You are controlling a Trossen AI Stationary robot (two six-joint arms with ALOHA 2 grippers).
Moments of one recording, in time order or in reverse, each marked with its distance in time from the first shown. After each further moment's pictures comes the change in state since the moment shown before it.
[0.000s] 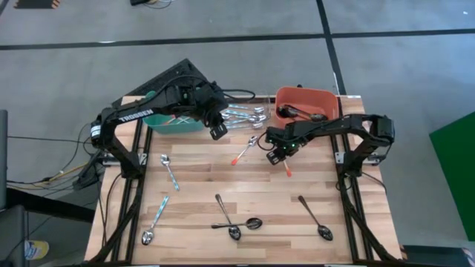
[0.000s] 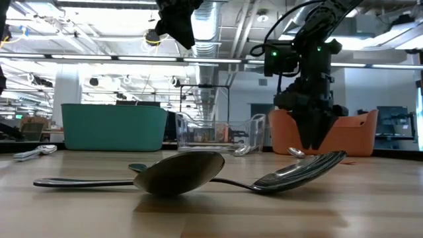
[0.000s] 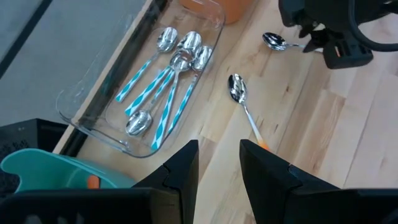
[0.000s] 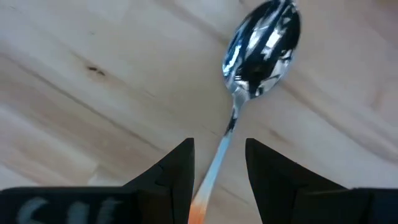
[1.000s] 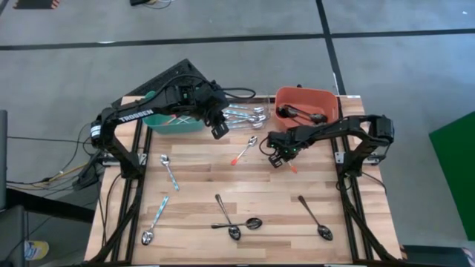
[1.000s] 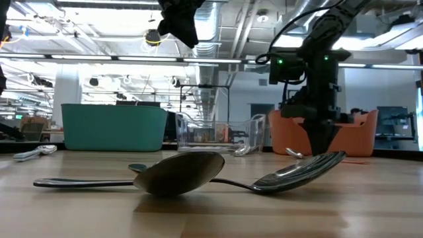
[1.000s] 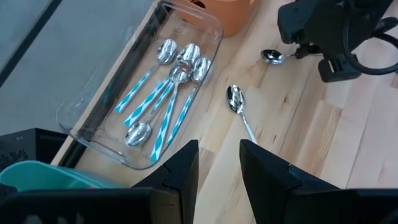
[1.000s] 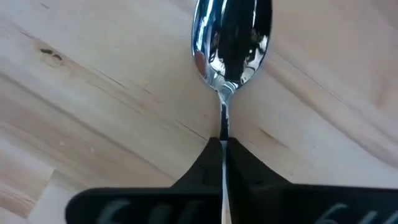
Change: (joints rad) left arm 0.000 0.002 0.000 0.041 0.000 0.007; right arm 0.016 0.050 -0.108 0.117 0.058 -0.010
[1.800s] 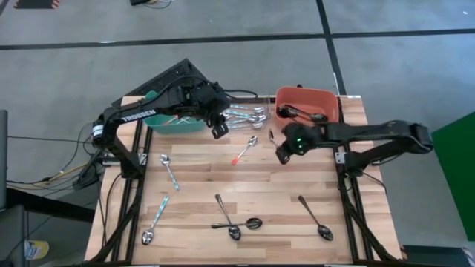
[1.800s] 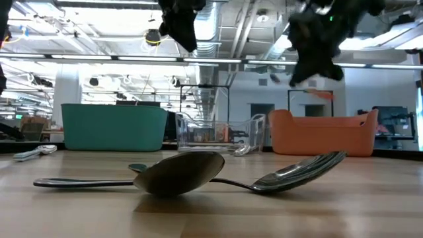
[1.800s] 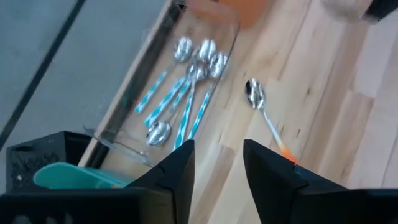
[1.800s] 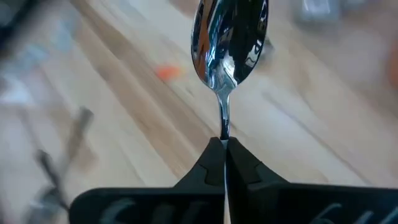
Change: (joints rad) left arm -0.001 0.018 0.001 -0.014 -0.070 0.068; right arm 0.118 -0.516 0.019 0.089 0.030 -0.023
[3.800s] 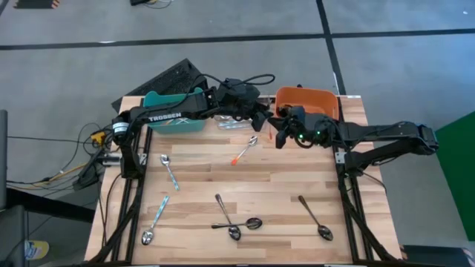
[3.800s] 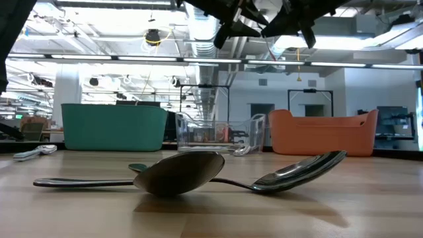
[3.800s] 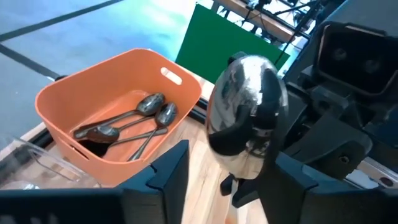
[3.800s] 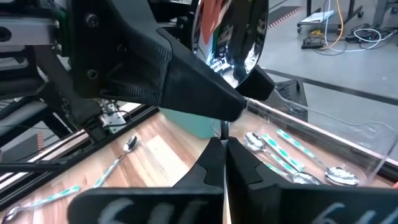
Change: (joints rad) left arm 0.002 0.195 -0.001 0.796 0.313 -0.306; right arm 0.028 -0.091 0.003 0.498 0.350 -0.288
